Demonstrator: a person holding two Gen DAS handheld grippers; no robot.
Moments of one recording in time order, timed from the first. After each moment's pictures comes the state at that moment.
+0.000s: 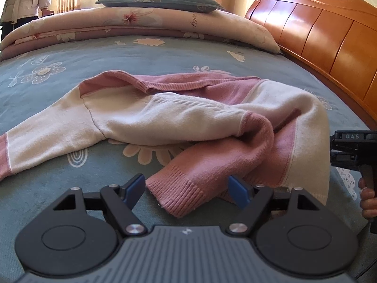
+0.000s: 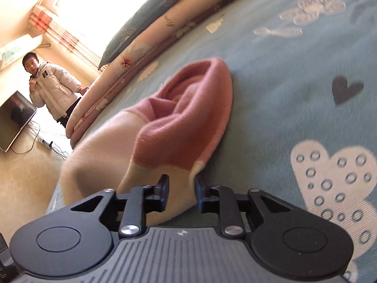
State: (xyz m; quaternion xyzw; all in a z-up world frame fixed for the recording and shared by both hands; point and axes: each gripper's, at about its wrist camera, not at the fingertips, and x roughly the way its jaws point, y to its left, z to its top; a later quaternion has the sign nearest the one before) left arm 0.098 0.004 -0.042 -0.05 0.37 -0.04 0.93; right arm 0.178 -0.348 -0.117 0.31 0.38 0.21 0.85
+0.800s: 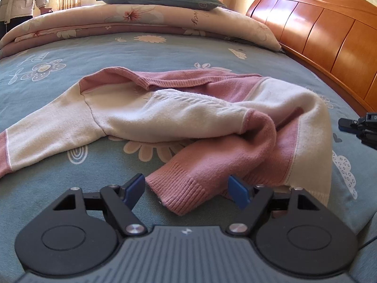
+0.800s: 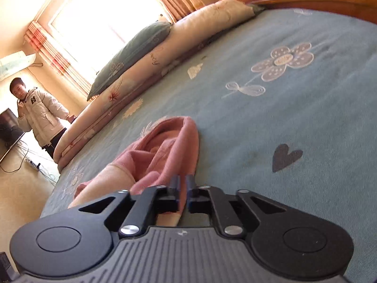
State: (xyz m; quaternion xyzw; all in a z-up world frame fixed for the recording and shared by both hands) left arm 0.100 0.005 -0.045 -0.05 0.37 -0.04 0.93; right arm 0.179 -0.406 -0.077 0.29 0.33 0.16 0.88
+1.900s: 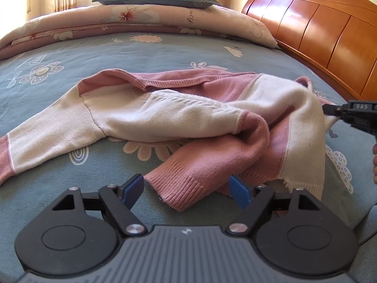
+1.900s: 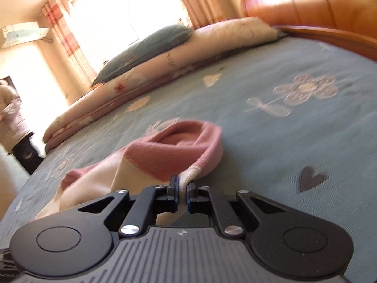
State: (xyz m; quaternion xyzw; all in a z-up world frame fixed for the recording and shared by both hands) left arm 0.094 0.005 -0.035 -0.04 0.38 -0.04 0.92; right arm 0.175 -0.357 -0.053 0.19 0.28 0.13 0.93
